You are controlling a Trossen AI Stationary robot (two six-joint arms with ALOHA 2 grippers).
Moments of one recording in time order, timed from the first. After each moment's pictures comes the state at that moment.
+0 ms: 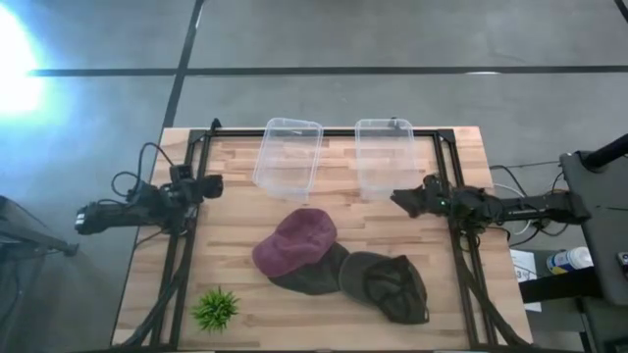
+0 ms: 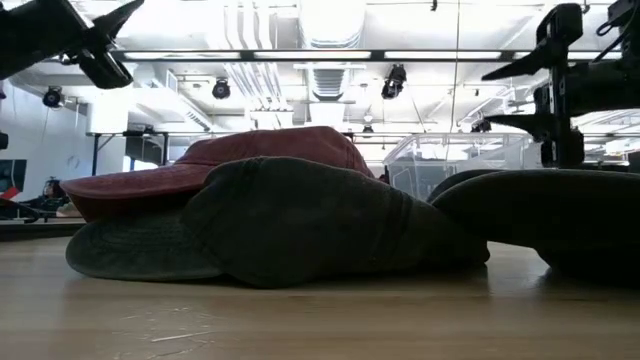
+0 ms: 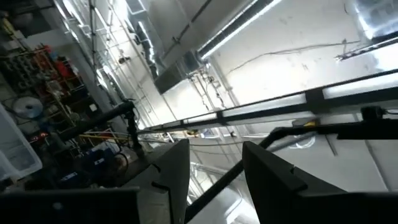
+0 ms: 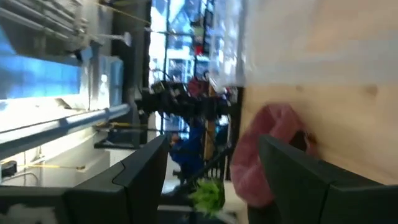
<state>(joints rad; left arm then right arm) 0.04 0.02 0.01 0.63 -0.16 -1.07 0.00 0.30 0.01 0.27 0.22 1.54</state>
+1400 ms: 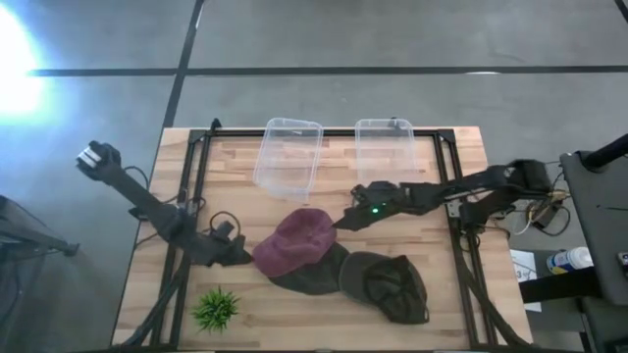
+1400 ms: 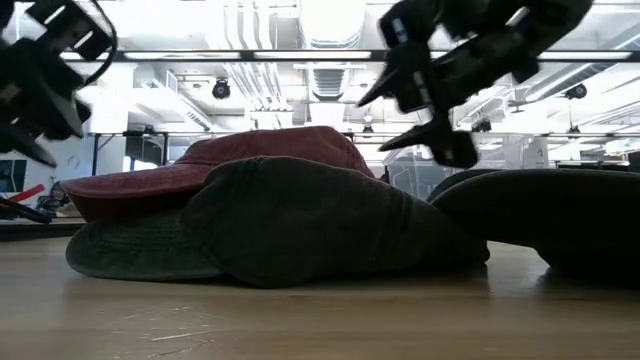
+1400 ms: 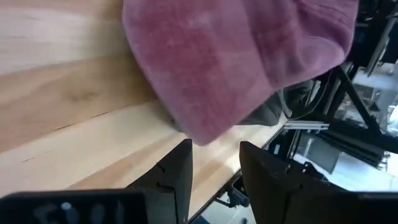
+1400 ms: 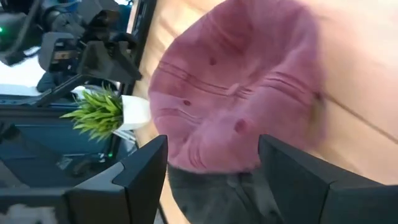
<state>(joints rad) -0.68 0.88 0.31 -0.08 -0.37 -2.11 -0.01 1.50 0.72 0.24 -0.20 1.22</state>
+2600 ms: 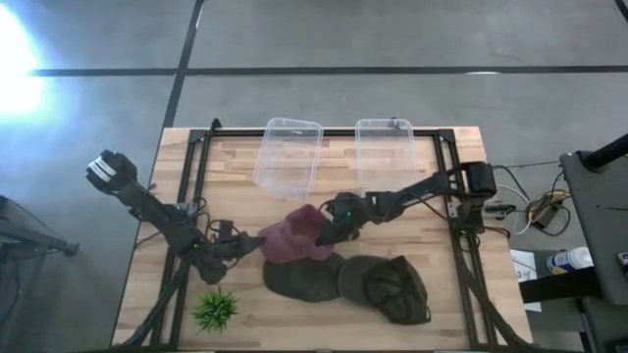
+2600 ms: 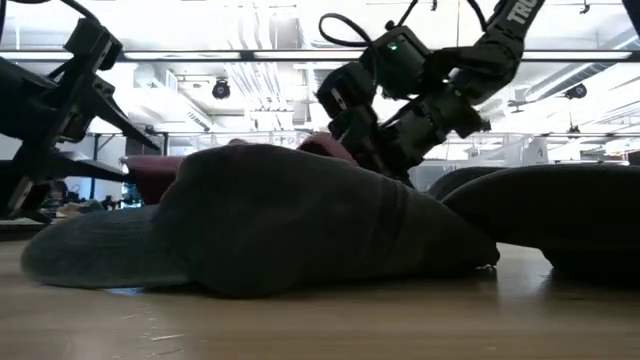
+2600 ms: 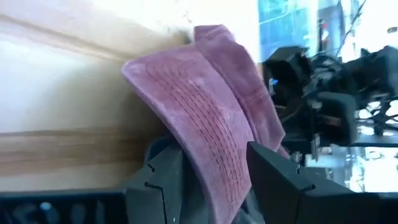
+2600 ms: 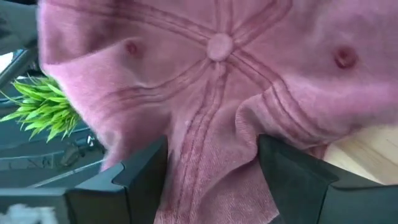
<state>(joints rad) -0.74 1.24 0.32 0.16 -0.95 -2.10 -0.02 1.89 0.91 0.31 -0.41 1.34</state>
